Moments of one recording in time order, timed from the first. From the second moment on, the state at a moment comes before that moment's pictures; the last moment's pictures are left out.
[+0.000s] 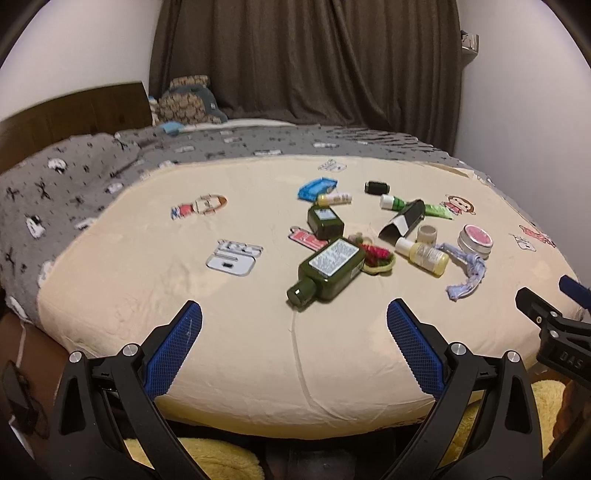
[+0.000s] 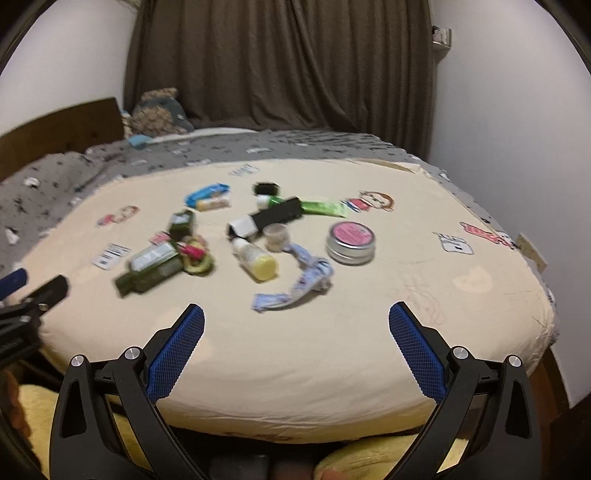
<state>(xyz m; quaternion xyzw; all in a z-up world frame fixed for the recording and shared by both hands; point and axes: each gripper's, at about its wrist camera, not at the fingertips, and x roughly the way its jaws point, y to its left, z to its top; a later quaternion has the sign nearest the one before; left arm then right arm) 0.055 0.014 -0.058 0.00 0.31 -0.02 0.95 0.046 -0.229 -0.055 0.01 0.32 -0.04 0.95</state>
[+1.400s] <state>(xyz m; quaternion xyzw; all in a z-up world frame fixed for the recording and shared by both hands) 0.136 -0.015 -0.090 0.04 0.37 -0.10 0.92 0.108 -0.261 -0.073 0.06 0.33 -0.04 0.94</state>
